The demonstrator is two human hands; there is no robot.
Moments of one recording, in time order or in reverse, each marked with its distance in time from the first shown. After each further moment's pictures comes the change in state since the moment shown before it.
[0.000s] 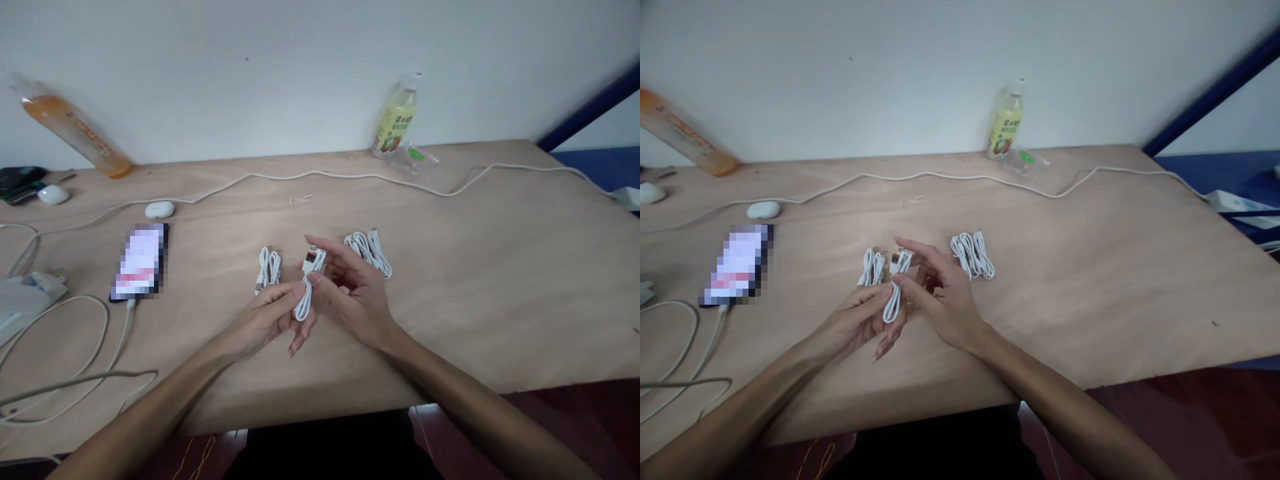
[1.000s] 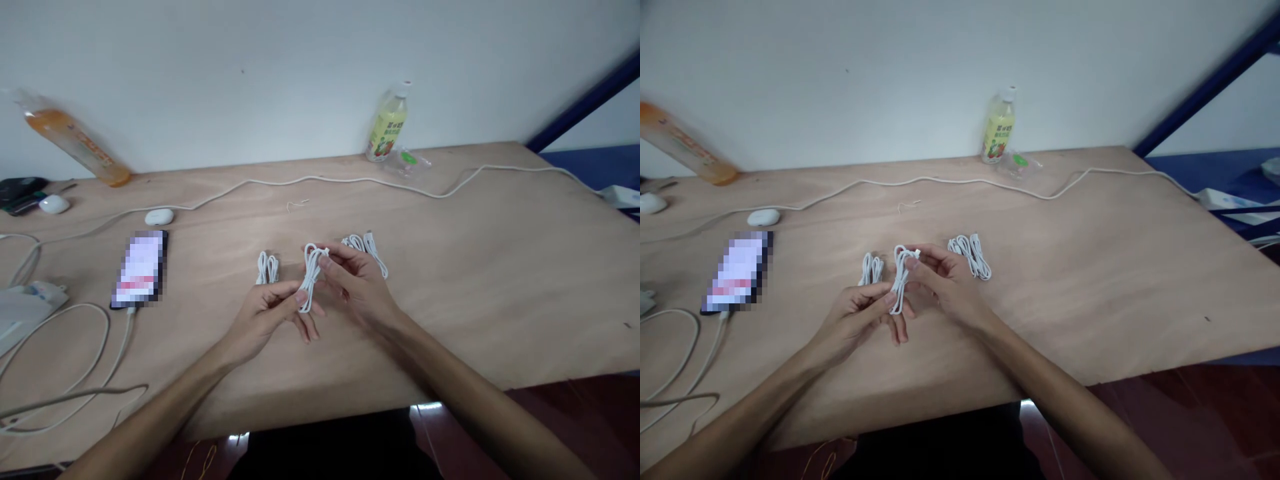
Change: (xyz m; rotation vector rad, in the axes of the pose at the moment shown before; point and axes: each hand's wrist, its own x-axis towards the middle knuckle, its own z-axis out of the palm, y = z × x) left_hand 0.001 0.007 0.003 0.260 0.129 0.116; right_hand 0.019 0.008 -0.009 0.335 -0.032 0.221
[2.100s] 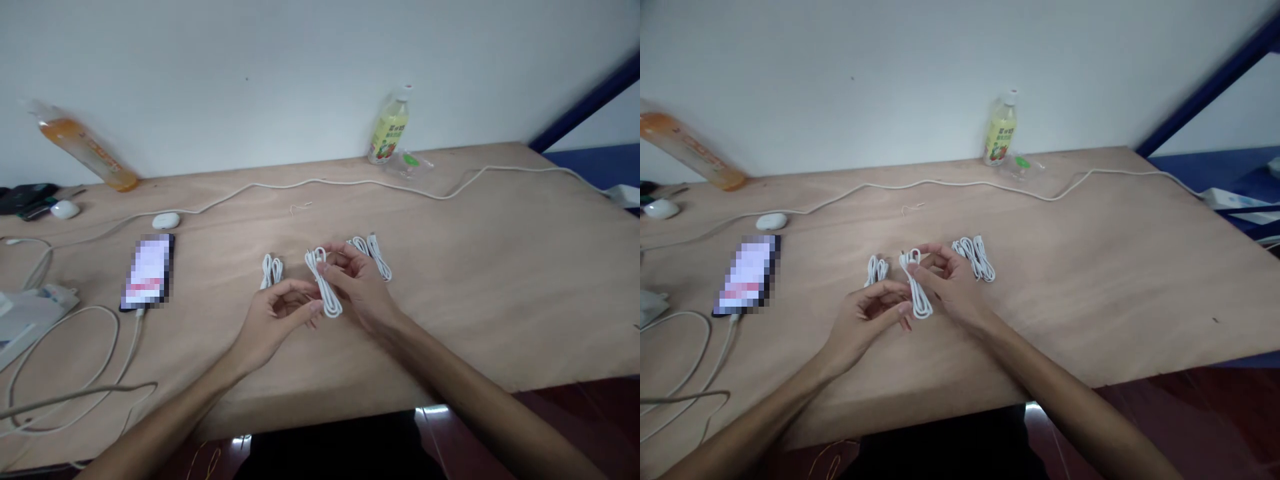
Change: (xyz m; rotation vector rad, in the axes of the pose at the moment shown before) left_hand -0.001 -0.007 0.005 0.036 0.160 0.109; right_hand 0.001 0.003 0.003 -0.016 0.088 0.019
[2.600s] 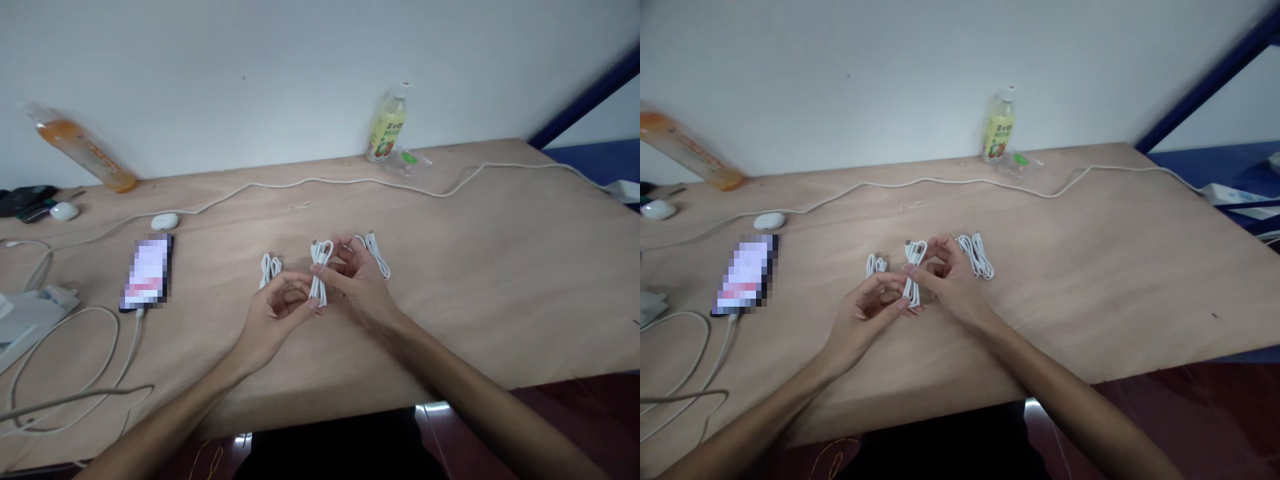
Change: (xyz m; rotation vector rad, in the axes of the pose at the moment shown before) left_hand -0.003 -0.001 0.003 0.030 0.055 0.035; right_hand -0.001 0.000 -0.001 -0.070 0.012 -0.086
